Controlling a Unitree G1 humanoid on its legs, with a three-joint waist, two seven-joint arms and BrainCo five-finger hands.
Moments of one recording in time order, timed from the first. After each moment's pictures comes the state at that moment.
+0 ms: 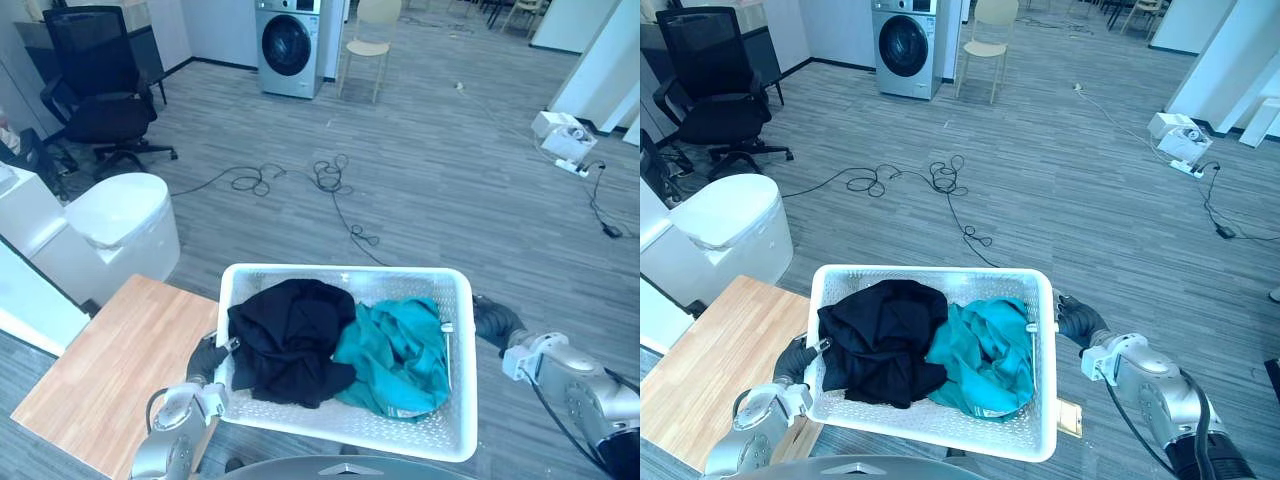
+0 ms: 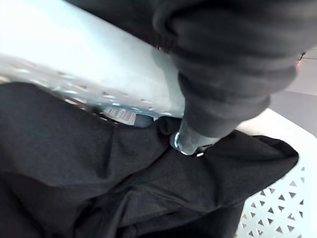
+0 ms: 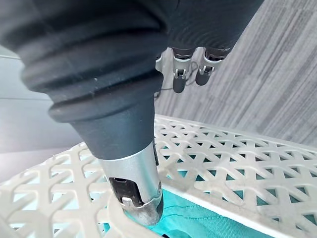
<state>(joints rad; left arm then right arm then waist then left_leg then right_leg) 0.26 0.15 -0.10 0.14 -0.45 0.13 0.01 0.11 -0.92 0.07 0.11 0.78 0.24 0.35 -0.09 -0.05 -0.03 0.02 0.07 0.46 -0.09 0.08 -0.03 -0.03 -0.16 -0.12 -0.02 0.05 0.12</state>
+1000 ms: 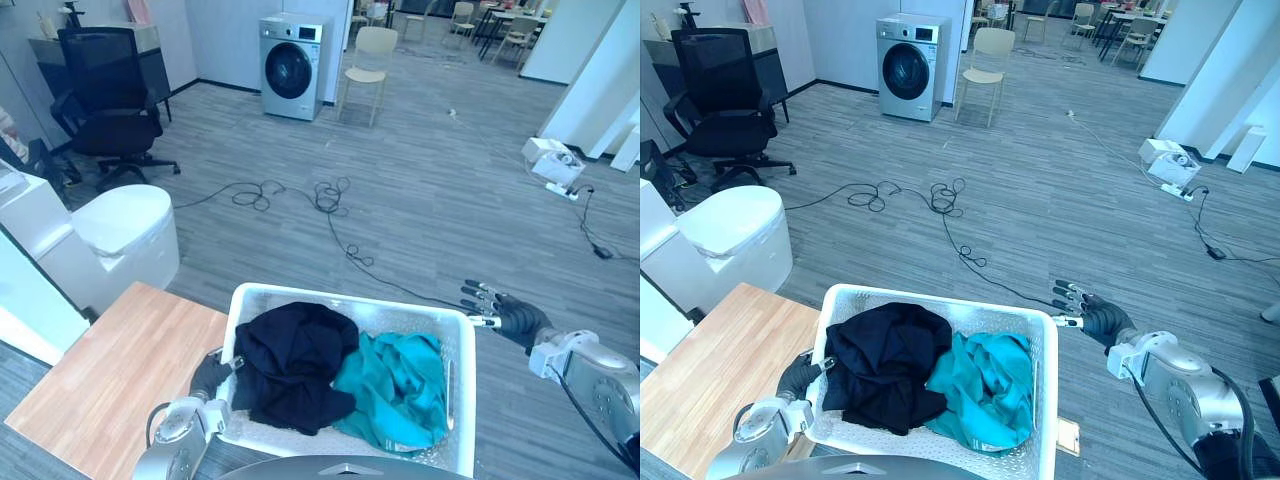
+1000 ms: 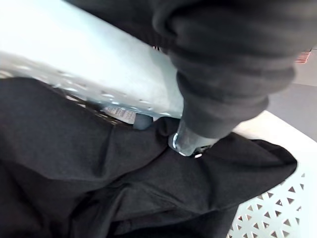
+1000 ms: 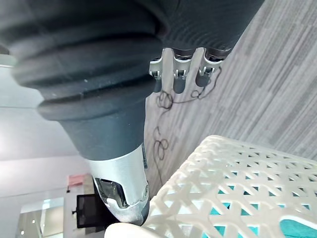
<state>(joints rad) 0.29 0.18 -0.14 0.18 -0.45 0.14 0.01 0.16 -0.97 0.00 0.13 0.84 0.24 0.37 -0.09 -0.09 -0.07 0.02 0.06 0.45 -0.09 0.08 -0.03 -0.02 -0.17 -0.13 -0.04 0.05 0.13</state>
